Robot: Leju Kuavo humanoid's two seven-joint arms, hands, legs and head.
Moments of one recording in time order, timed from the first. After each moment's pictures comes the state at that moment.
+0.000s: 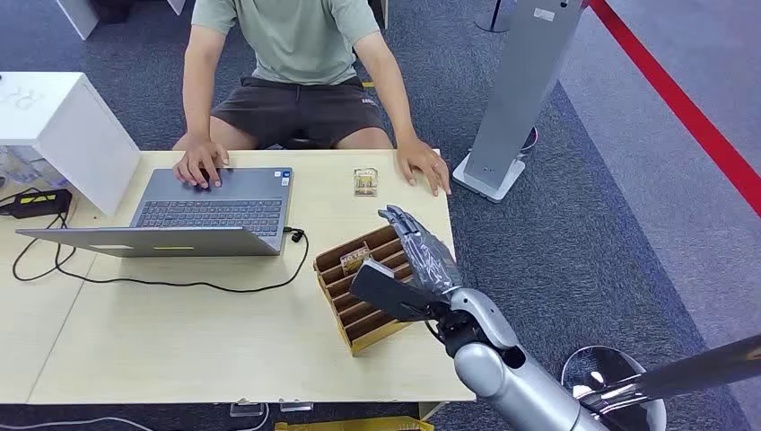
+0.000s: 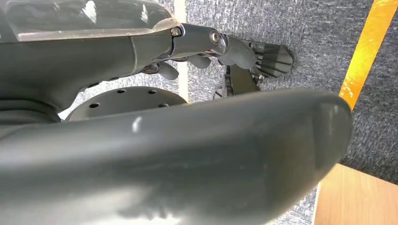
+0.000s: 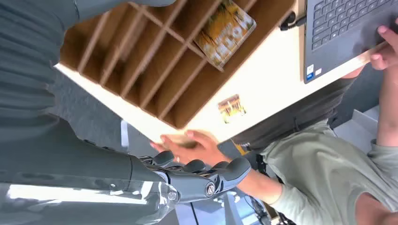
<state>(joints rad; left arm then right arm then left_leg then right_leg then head) -0.10 -0.01 -1.05 -0.21 1.43 0.04 -0.02 -0.41 -0.15 0.67 -1.56 0.66 -0.09 0.33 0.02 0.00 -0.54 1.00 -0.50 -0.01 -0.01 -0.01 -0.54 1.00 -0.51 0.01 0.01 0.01</state>
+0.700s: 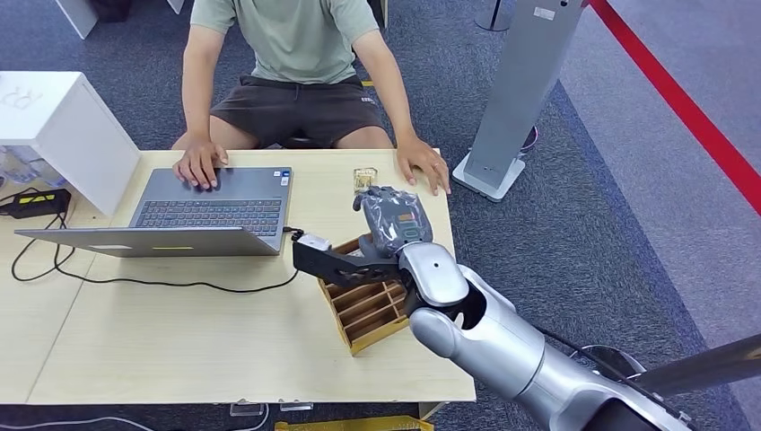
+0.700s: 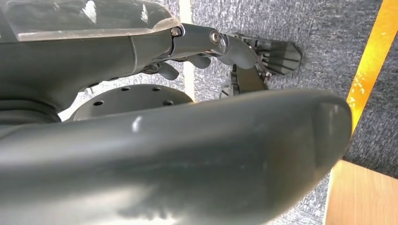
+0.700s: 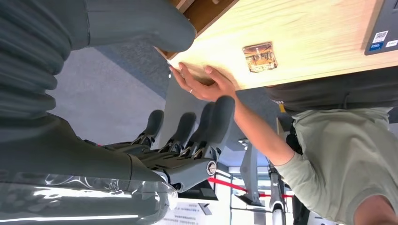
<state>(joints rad) -0.10 -0.01 -1.05 -0.21 1.43 0.05 0.01 -0.67 -0.06 0.85 -1.46 0.93 0.13 0.65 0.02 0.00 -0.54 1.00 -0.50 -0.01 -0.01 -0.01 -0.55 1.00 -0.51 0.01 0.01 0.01</state>
